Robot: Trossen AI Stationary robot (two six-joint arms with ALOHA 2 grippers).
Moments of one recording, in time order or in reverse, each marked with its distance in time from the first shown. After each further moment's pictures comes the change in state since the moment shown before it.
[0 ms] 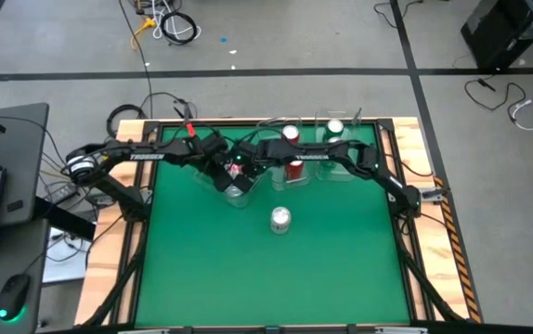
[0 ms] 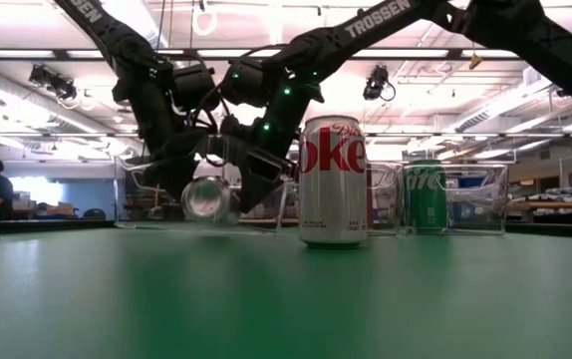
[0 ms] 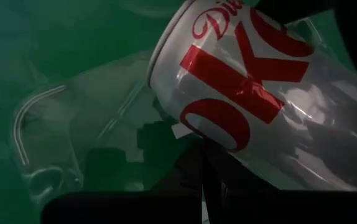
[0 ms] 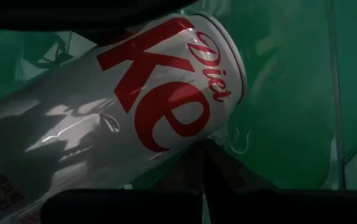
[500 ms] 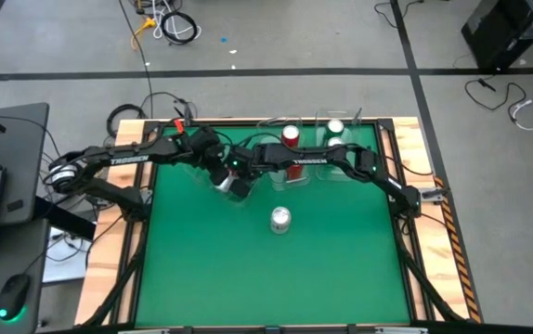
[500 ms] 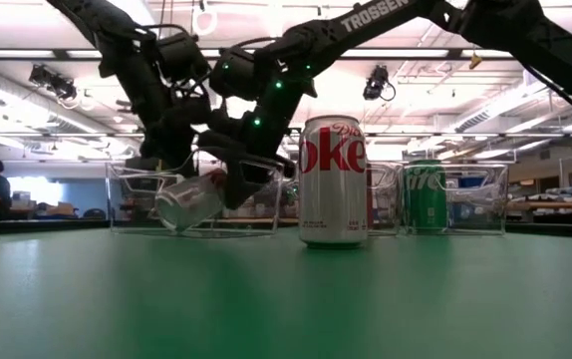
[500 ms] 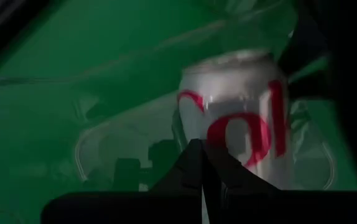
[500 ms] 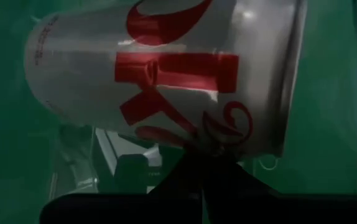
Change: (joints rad) left arm -0.007 -0.169 0.003 -0.042 -0.084 0.010; right arm 0.034 -0.001 0.054 -0.011 0.036 -0.049
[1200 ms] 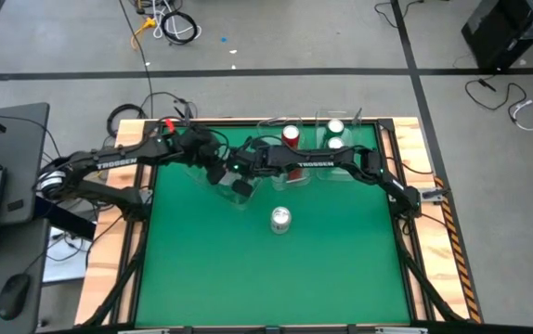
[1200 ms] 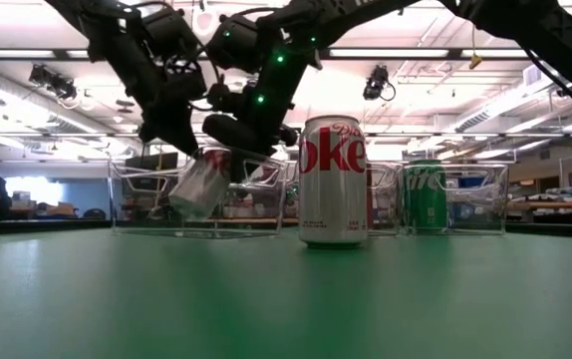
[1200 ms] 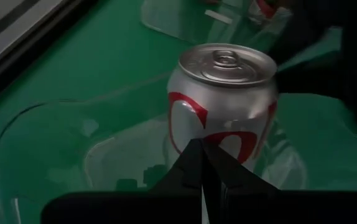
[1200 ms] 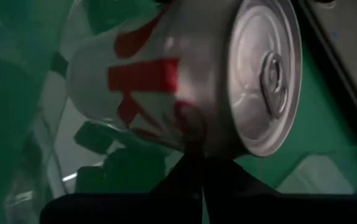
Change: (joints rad) left arm -0.021 -0.115 0.002 -0.001 0.014 -0.013; right arm 0.049 -0.077 0.000 -0.028 0.221 -0.124
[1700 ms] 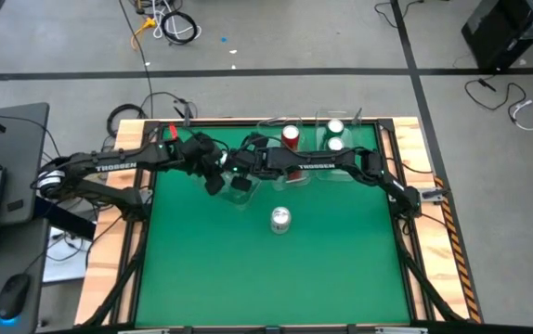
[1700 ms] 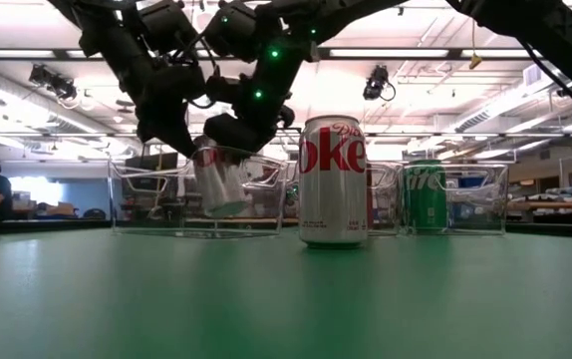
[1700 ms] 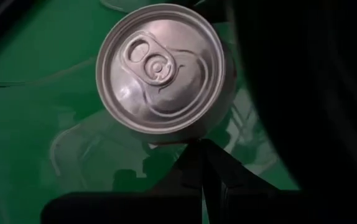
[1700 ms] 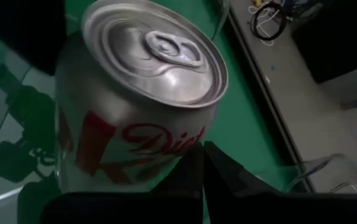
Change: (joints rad) left arm -0.070 -0.018 -0.006 -0.055 0.000 0.011; right arm 0.024 -0.004 0.008 0.045 0.214 -0.130
